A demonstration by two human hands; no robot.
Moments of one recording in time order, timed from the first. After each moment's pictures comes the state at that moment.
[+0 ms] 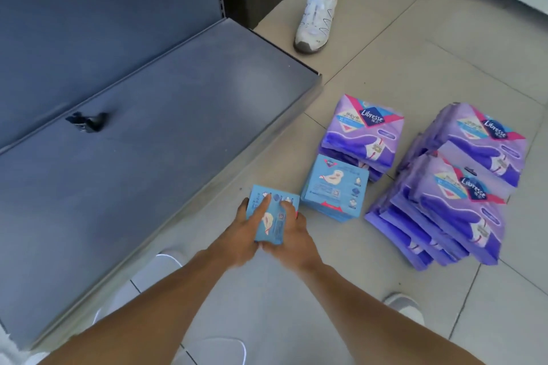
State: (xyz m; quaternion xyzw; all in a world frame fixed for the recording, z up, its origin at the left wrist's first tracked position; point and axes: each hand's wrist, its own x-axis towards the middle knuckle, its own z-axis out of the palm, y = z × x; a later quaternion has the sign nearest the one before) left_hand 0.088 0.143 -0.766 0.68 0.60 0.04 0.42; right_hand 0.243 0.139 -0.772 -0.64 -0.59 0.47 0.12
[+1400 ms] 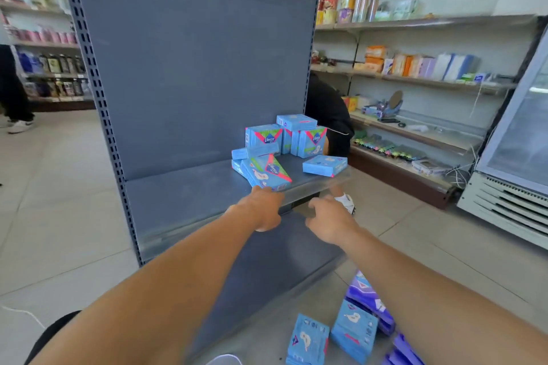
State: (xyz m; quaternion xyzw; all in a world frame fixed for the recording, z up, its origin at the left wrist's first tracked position) left_hand 0.002 0.090 -0.284 0.71 0.70 -0.01 0.05; right_hand 0.178 0.122 -0.297 -0.56 -0.81 0.11 0.09
